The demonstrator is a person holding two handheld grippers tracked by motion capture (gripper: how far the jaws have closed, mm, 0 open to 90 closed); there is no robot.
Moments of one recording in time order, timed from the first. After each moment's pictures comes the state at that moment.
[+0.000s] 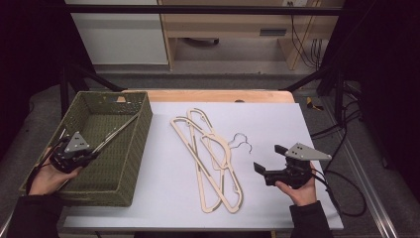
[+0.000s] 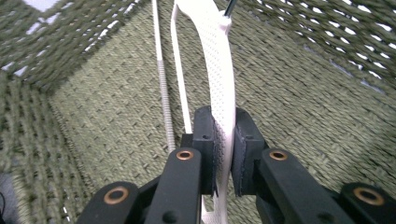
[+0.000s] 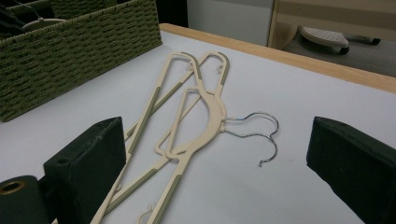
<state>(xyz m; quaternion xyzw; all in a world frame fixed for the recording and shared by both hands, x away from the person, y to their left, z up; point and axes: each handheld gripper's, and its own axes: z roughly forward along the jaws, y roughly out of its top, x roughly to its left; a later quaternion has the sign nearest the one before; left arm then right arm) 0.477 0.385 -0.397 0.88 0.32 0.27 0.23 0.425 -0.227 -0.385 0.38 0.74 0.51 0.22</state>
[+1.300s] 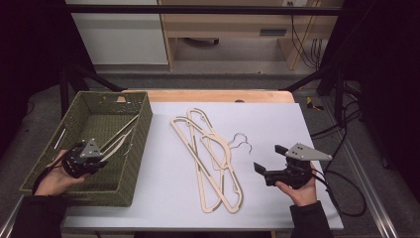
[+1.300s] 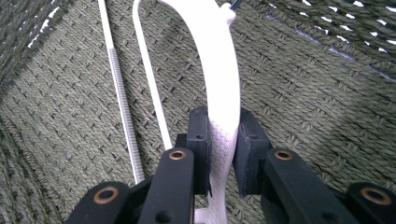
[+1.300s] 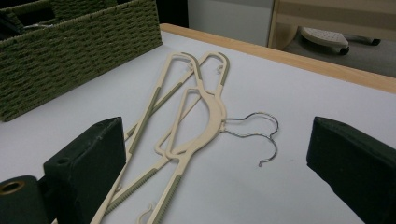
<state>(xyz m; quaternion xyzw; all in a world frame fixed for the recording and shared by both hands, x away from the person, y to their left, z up) 0.478 0.368 -0.411 0.91 0.28 0.23 0.19 0.424 -0.227 -0.384 0.37 0.74 0.51 0.22</state>
